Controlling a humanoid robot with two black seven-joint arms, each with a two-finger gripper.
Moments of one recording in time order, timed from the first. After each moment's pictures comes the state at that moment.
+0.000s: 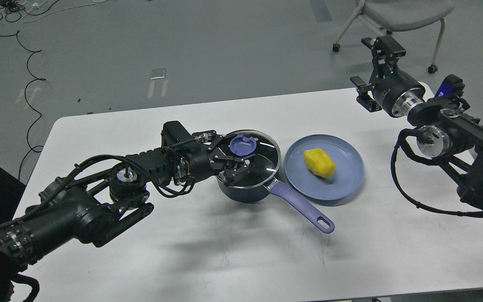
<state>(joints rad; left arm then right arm) -0.86 0.35 -0.29 -1.09 2.10 0.03 -0.31 0.69 -0.38 0.81 0.98 -0.44 -0.01 0.15</state>
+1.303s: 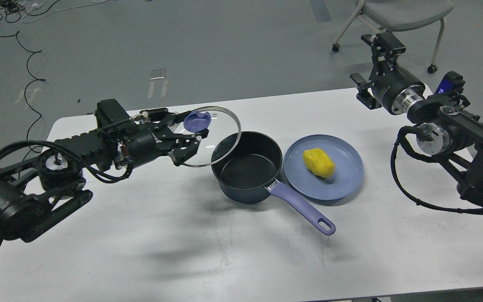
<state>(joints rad) -0.91 0.72 -0.29 -1.25 2.03 0.09 -0.33 0.70 -0.38 0.80 0.97 -0.44 -0.02 0.16</state>
